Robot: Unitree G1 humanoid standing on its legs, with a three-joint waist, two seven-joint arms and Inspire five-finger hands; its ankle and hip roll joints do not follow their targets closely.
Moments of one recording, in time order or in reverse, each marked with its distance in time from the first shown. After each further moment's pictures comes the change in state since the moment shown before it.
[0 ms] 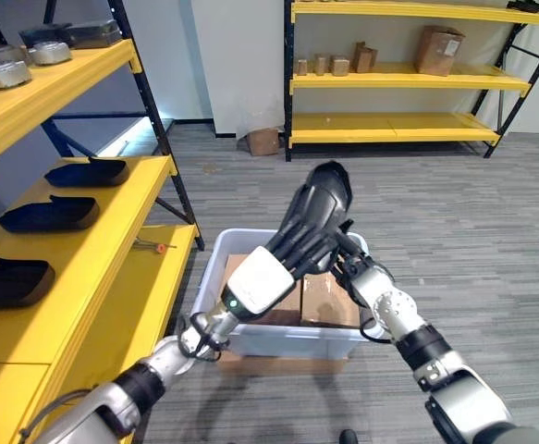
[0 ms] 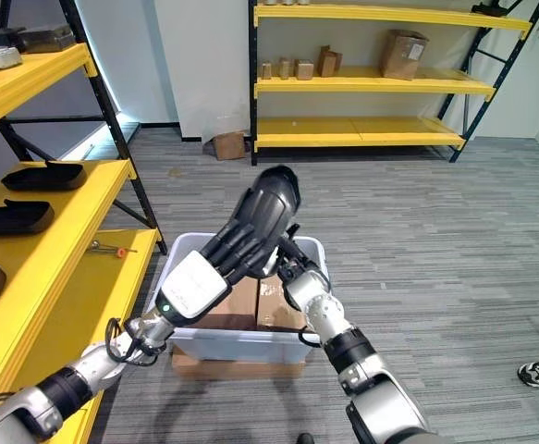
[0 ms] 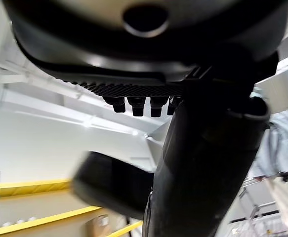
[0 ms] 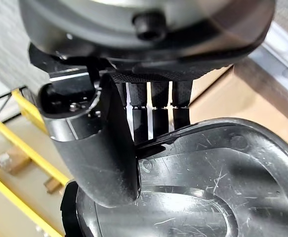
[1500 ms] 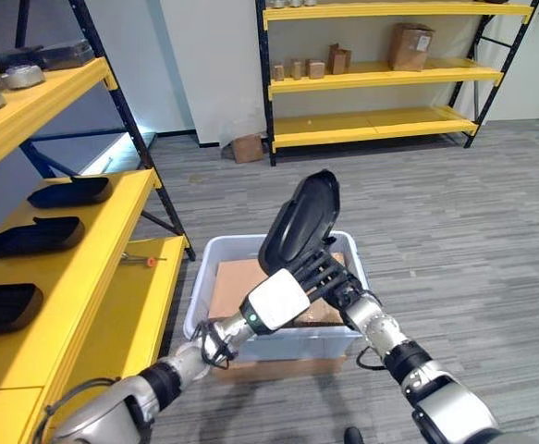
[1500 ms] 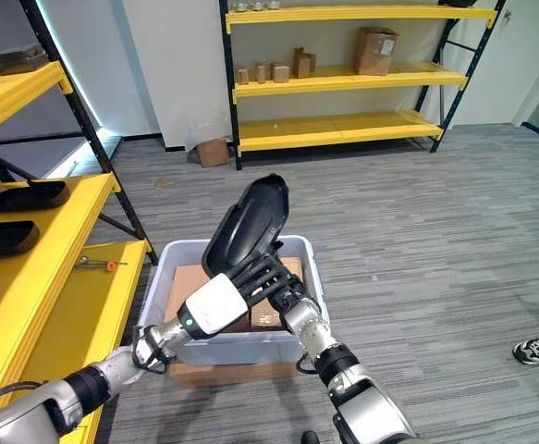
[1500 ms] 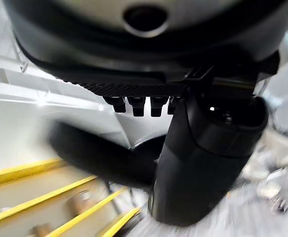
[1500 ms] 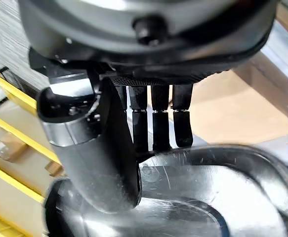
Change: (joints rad) left arm -0.017 0.024 -0.106 0.220 0.085 0.171 -0.022; right arm 0.117 -0.011 -0.004 0.240 -0.070 -0.032 0.502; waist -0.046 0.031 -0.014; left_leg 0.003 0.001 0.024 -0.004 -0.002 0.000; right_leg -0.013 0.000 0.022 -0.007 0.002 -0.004
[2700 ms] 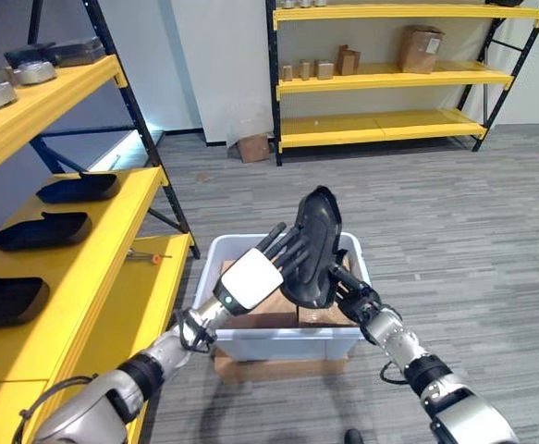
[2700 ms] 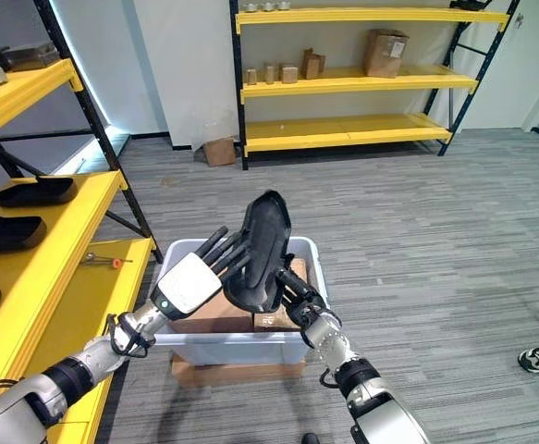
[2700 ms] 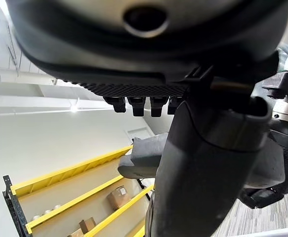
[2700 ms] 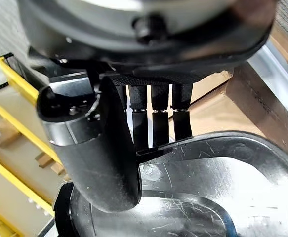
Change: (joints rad) left arm -0.018 0.012 0.063 0.003 -0.007 -0.003 0.004; right arm 0.054 -0.042 -0.007 0.019 -0.089 0.048 0.098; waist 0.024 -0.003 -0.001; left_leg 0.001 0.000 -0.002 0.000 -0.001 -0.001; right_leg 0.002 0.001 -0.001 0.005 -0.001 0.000
